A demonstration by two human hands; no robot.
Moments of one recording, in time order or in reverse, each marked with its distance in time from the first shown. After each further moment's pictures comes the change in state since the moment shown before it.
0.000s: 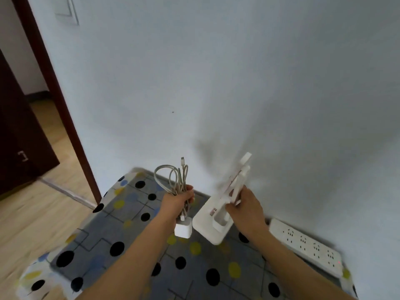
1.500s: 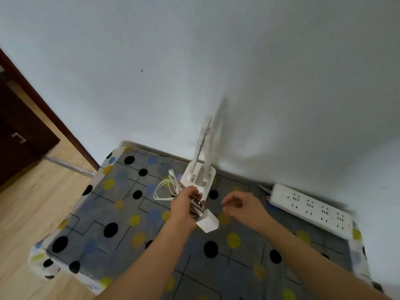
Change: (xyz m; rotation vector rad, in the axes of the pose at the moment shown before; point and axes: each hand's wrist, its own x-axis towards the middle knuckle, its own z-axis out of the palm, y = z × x) left_hand 0.036 -0.090 0.041 -0.313 0.236 -0.463; right_hand 0.018 0.100 0.033 0.168 -0.459 0.091
